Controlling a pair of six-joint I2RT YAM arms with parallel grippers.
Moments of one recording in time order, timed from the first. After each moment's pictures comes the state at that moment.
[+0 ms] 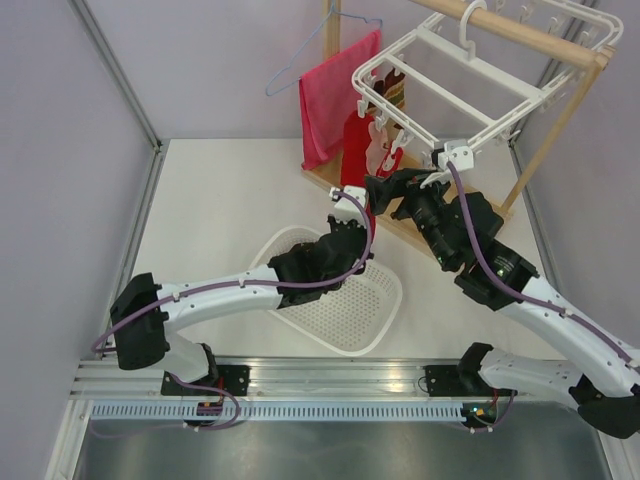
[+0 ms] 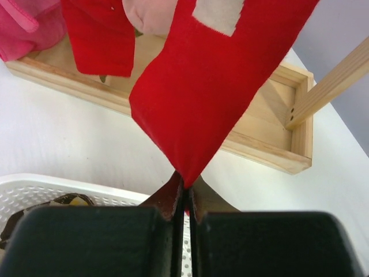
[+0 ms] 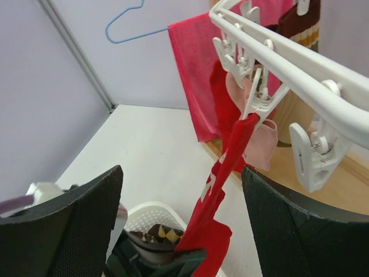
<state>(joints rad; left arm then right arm) -1.16 1.49 1.15 0.07 -0.70 -0.41 0.85 0.98 1.16 -0.11 0.44 0.24</state>
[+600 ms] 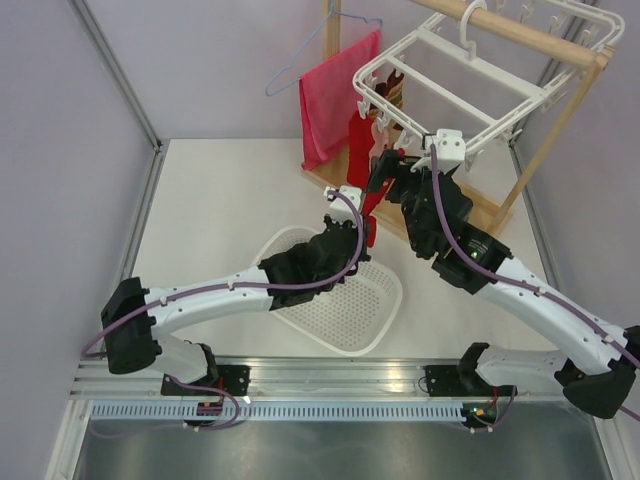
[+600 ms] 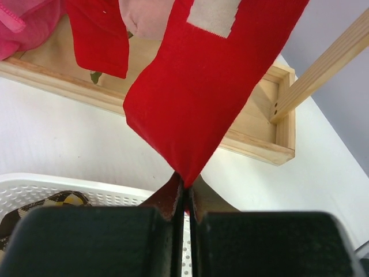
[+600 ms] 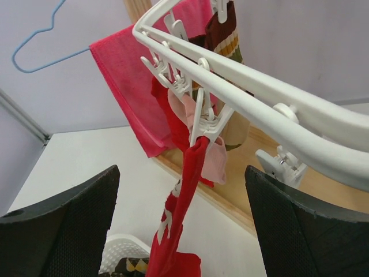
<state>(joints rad) -1.17 1.44 1.14 0.04 -0.64 -0.42 0.87 1.13 1.24 -0.09 0.79 0.24</state>
